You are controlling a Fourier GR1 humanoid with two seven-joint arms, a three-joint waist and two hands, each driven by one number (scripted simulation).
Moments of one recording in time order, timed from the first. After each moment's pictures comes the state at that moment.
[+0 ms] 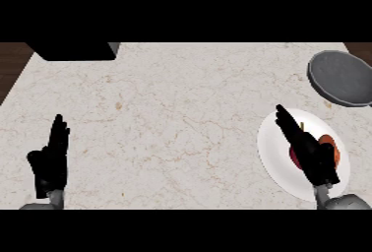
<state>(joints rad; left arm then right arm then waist) 0.00 0.31 -0.10 -1.36 0.16 0.45 -0.08 -0.07 -0.43 0.31 -1.53 -0.20 -0.14 0.08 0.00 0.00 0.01</state>
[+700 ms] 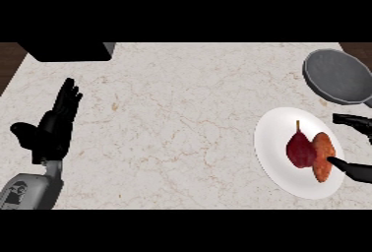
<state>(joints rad) -0.18 0.37 -0.11 -1.44 0.22 0.28 -0.01 -0.07 -0.68 0.03 -1.24 -0.24 0.23 -0.58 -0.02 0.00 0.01</state>
